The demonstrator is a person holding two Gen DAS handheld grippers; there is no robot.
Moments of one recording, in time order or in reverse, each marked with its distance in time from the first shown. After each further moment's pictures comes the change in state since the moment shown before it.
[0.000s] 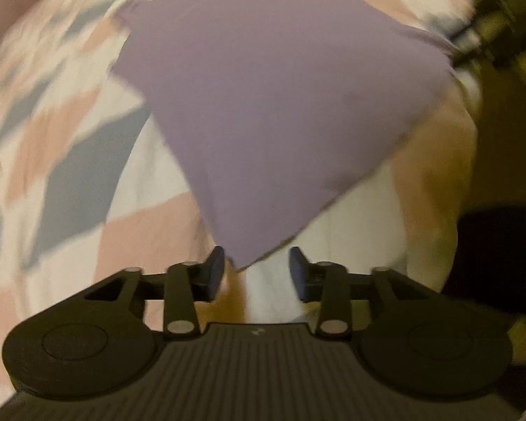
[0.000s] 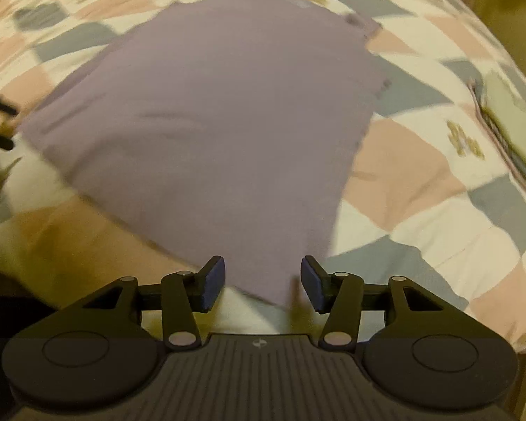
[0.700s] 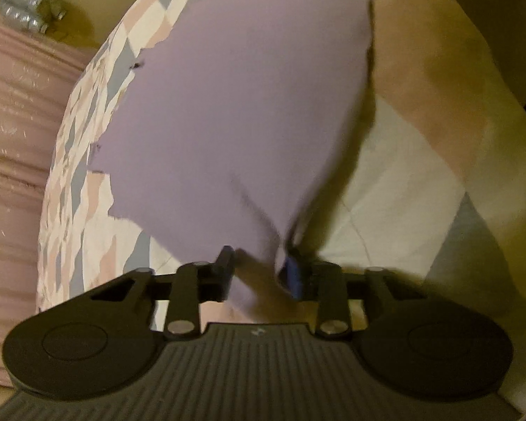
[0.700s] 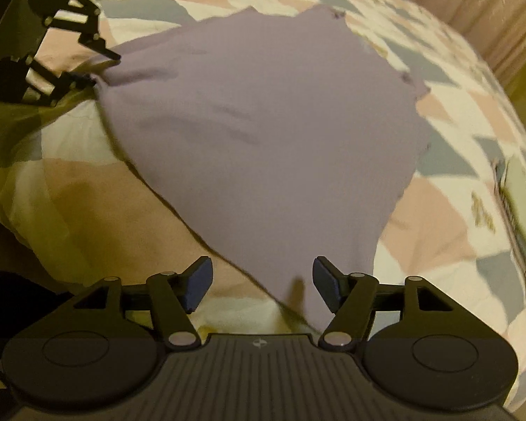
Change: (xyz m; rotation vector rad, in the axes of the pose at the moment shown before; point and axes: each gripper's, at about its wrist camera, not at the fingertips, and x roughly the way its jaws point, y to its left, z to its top) left arm 0.060 -0.053 0.001 0.587 -0.109 0.308; right arm 0.007 0.051 -0.014 -0.256 -0.102 -0.049
